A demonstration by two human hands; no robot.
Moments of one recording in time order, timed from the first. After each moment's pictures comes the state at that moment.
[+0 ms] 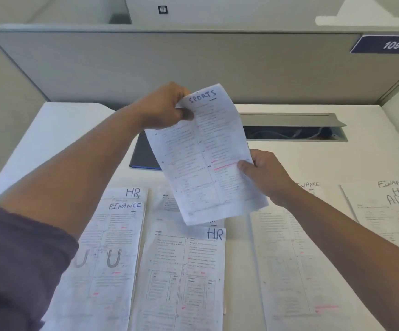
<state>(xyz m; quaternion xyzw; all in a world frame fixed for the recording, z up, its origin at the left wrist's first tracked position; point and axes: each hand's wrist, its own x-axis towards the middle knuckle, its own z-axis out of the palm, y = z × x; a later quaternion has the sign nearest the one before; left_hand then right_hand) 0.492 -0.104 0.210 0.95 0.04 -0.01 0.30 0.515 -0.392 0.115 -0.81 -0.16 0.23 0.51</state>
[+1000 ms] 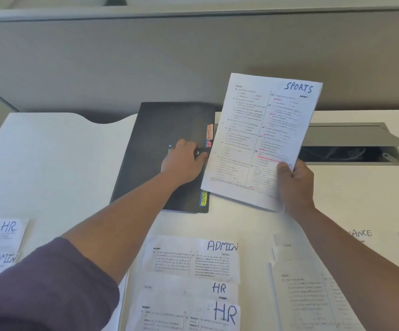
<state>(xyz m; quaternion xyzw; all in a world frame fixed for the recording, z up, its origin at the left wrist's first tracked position) 0.597 -0.090 0.002 0.94 0.23 -0.08 0.23 0.666 -0.364 -0.036 -0.80 0.02 0.05 0.60</state>
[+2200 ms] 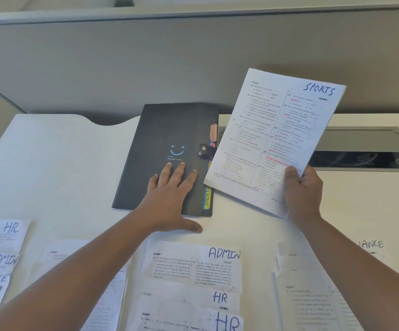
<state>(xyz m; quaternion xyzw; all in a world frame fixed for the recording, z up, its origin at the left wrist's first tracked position) 0.508 -0.081 -0.013 0.97 0.08 -0.20 0.06 0.666 -0.363 -0.044 -0.76 0.05 0.03 0.64</state>
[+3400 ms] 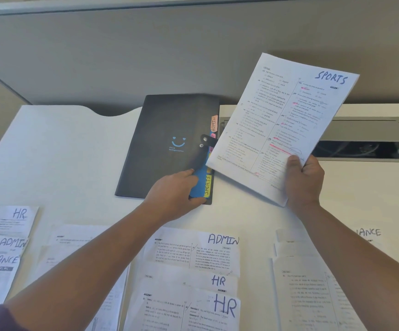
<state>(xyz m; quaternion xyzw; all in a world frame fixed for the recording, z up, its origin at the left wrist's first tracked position) 0.509 -0.108 0.004 0.98 0.09 -0.16 0.07 0.669 -0.364 -0.045 -0.77 0.06 0.02 0.64</state>
